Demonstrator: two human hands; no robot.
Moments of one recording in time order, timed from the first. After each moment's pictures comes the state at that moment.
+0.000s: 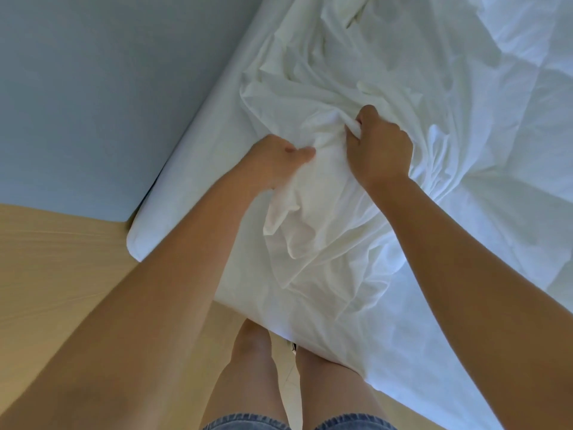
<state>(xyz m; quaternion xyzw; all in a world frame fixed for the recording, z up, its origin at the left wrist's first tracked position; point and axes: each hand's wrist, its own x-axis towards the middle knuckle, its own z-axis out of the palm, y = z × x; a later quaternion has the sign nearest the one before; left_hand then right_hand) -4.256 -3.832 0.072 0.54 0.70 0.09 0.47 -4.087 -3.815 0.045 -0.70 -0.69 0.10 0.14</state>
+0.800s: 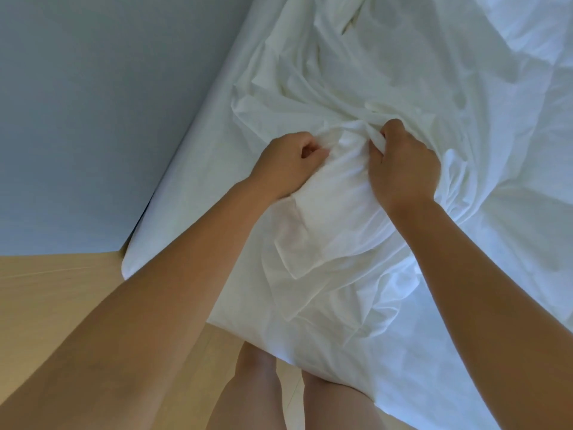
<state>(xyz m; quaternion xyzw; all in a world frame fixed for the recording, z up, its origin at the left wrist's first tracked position) -4.238 -3.785 0.044 0.64 0.64 0.13 0.39 -4.065 -3.797 0.038 -0.73 -0.67 0.09 0.11</state>
